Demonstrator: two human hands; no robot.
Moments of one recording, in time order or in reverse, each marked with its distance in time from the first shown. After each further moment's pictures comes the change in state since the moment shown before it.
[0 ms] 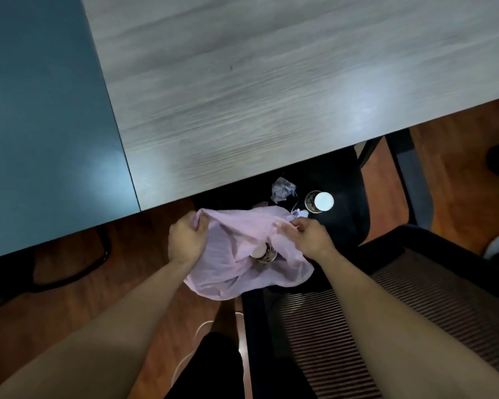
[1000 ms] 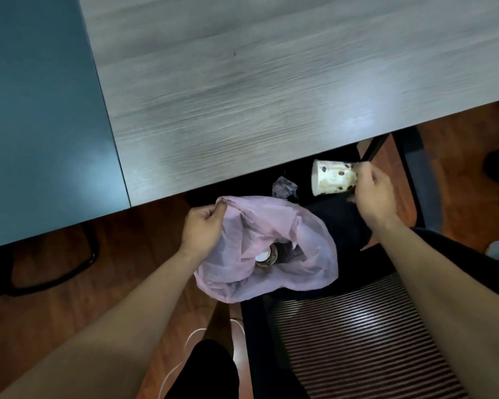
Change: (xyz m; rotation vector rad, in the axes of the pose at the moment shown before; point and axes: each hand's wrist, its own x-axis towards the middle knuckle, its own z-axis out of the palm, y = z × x) left_hand 0.007 0.033 0.024 -0.397 -0.204 -0.052; right_hand 0.012 -0.031 -0.105 0.308 0.492 -0.116
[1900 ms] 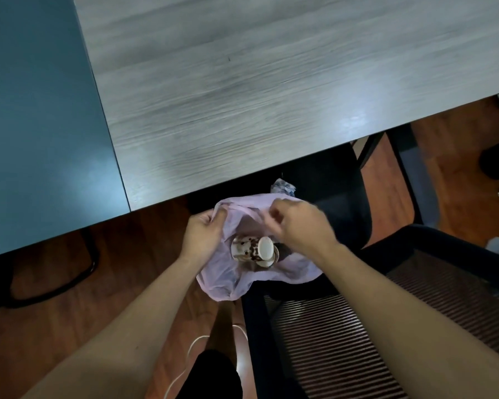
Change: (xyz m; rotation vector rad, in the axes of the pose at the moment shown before) left_hand -0.008 -0.002 0.000 -0.103 -0.035 -0.019; right_hand -0.076 -0.003 0.087 -0.741 -0.301 -0.612
